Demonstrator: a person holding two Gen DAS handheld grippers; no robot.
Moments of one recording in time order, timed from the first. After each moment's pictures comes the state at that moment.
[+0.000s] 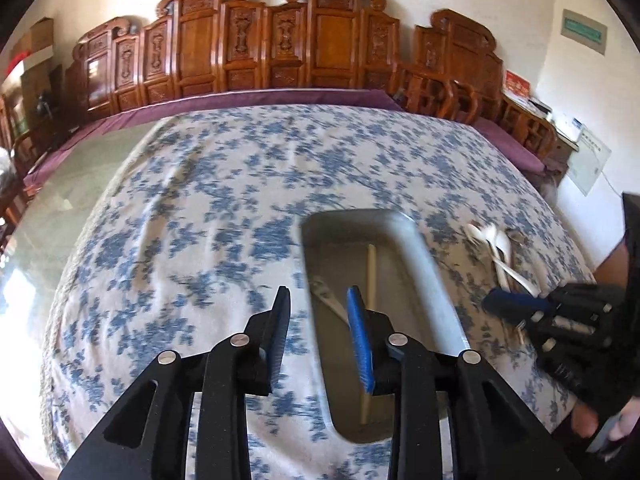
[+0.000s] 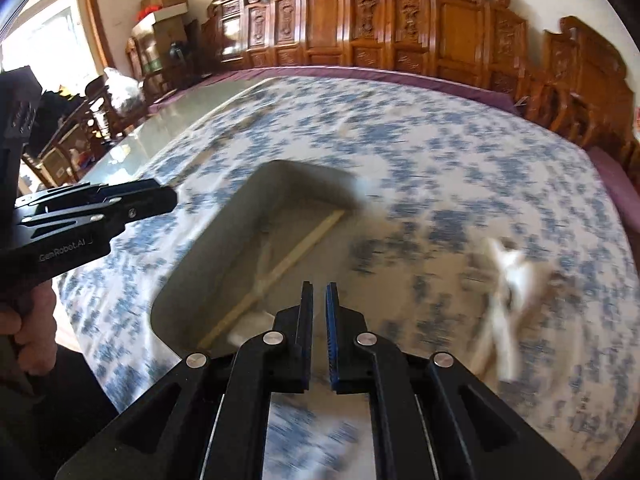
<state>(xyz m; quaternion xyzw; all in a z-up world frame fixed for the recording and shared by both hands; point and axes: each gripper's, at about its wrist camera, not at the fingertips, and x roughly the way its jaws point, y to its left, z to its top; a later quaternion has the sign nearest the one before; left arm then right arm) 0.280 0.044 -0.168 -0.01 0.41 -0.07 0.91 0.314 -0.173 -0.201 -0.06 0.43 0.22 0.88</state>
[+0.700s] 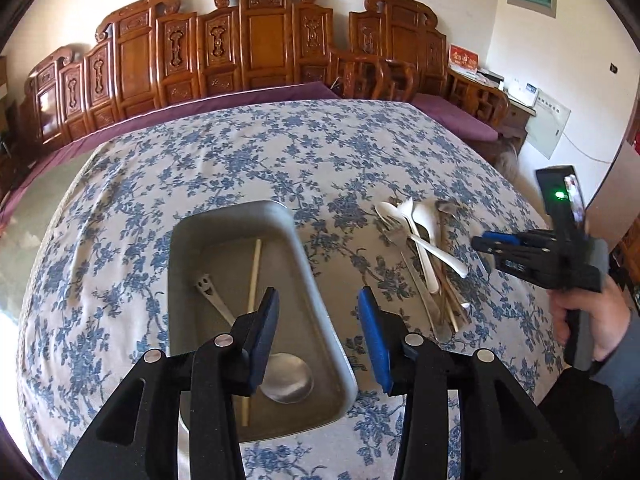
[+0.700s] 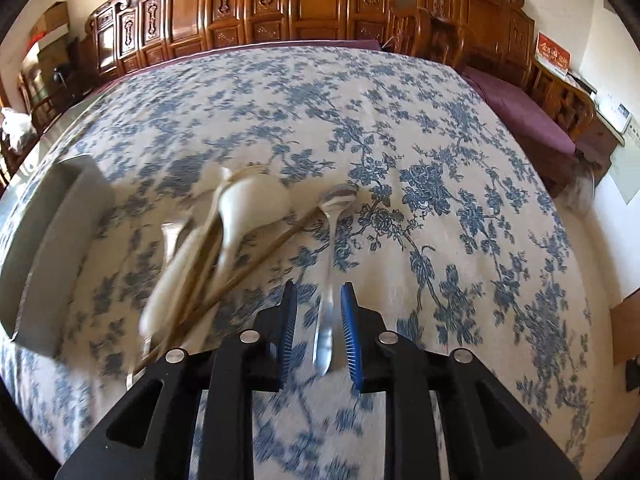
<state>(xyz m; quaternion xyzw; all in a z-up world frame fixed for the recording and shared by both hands) 0.264 -0.052 -0.174 0.03 0.41 -0.14 0.90 0.370 -0.341 -0.269 -0.04 0.47 0.05 0.88</state>
